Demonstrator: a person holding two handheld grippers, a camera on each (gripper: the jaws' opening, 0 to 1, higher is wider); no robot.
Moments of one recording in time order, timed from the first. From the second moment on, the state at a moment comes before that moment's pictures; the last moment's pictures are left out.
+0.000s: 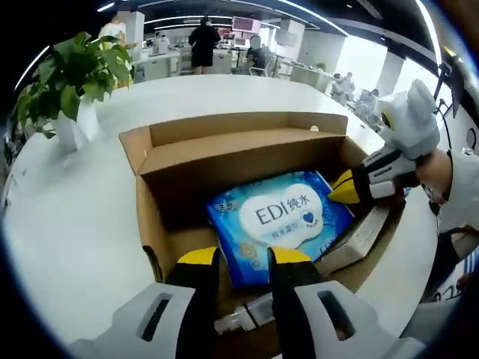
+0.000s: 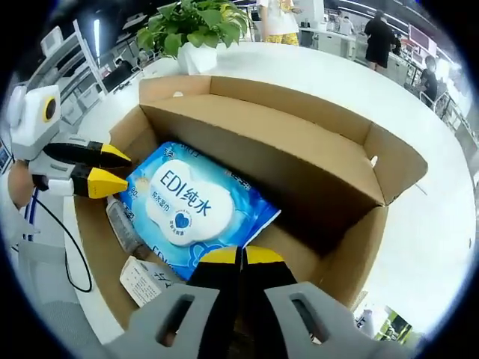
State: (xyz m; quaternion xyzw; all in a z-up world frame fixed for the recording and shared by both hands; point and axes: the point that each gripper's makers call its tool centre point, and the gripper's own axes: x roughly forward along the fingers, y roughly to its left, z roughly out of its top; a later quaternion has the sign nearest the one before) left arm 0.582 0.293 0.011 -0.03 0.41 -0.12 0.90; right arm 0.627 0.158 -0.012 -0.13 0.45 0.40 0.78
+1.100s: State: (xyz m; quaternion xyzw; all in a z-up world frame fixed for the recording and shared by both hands) left arm 0.581 0.295 -0.010 0.00 0.47 -0.10 0.88; right arm 0.627 0.161 -0.010 -0.14 0.44 0.40 0.79
